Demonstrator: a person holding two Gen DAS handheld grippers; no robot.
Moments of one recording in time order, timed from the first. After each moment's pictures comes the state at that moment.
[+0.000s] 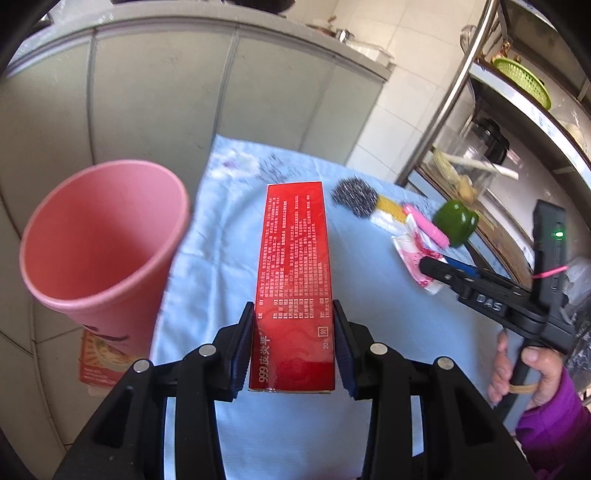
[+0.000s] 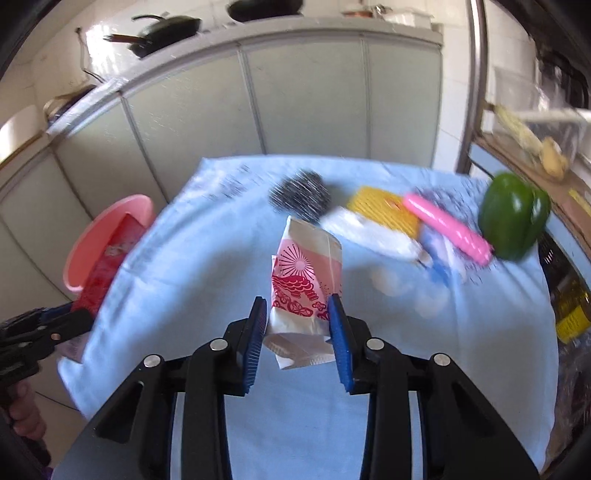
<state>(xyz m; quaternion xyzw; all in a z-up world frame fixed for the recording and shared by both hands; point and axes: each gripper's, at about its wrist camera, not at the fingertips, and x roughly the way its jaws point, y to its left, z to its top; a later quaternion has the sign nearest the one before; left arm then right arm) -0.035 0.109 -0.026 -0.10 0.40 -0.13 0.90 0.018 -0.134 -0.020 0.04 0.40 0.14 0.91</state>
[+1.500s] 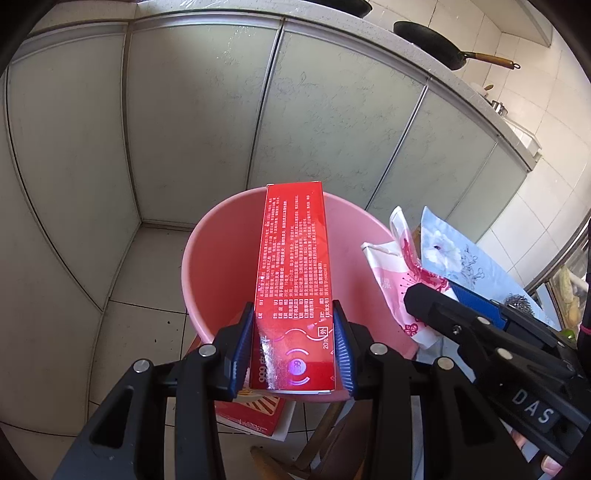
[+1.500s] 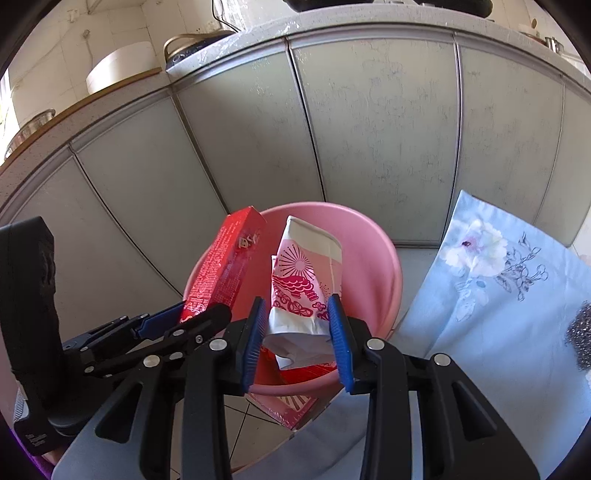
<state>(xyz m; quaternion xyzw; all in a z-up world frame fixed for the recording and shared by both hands) 0.009 0.264 -0.050 -0.18 0.37 0.13 0.90 0.077 0.120 -0.007 -0.02 0.40 0.37 0.84</state>
